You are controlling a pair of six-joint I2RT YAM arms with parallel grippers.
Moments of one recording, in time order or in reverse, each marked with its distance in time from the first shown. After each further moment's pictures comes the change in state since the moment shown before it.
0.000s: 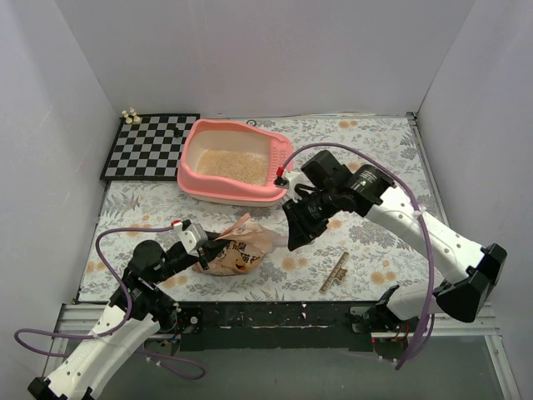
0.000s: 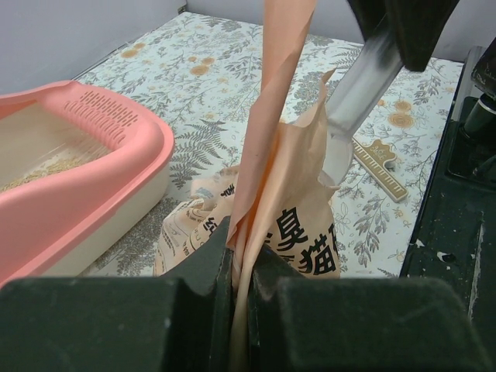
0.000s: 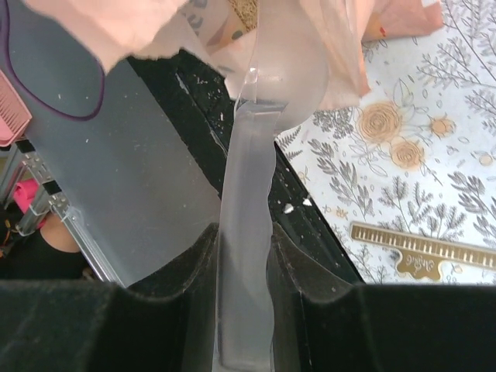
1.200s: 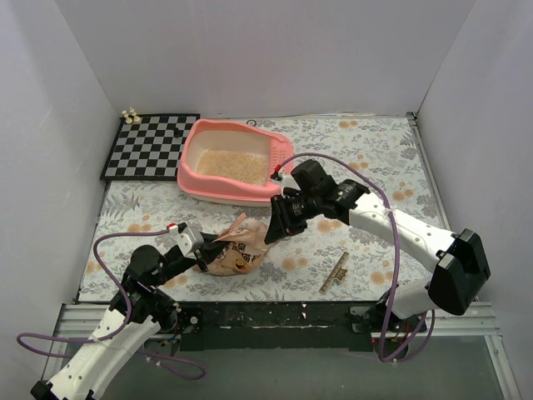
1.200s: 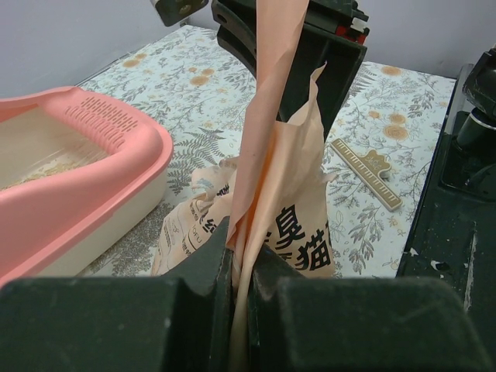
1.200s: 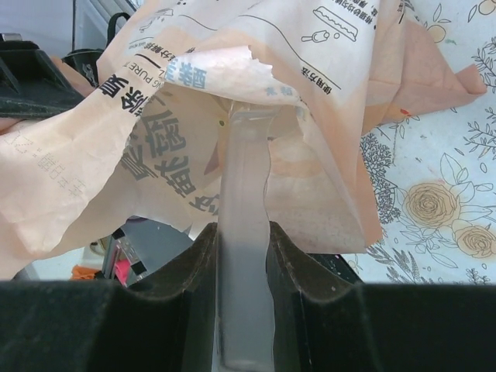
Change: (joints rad) left arm 0.001 -0.065 -0.036 0.018 -0.001 -0.041; right arm -0.040 0.101 -0.255 0.517 -0.072 0.367
